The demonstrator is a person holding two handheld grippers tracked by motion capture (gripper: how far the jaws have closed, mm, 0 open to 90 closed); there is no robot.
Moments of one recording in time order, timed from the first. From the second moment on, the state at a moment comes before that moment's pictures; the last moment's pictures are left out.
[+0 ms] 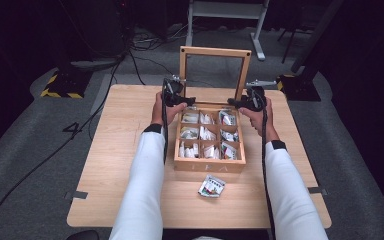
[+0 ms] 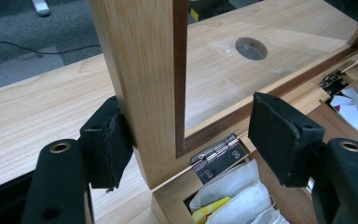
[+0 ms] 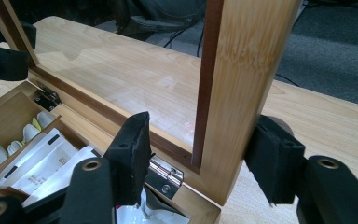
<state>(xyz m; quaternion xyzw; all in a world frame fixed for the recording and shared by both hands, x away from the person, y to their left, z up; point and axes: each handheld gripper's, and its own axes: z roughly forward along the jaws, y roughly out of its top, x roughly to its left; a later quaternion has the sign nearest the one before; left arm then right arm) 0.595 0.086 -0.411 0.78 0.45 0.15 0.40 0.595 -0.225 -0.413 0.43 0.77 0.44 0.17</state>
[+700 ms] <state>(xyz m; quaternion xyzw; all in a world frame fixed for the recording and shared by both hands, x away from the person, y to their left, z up) 0.579 0.093 -0.397 0.78 0.42 0.17 0.43 0.580 -0.225 -0.402 0.41 0.77 0.44 0.20</state>
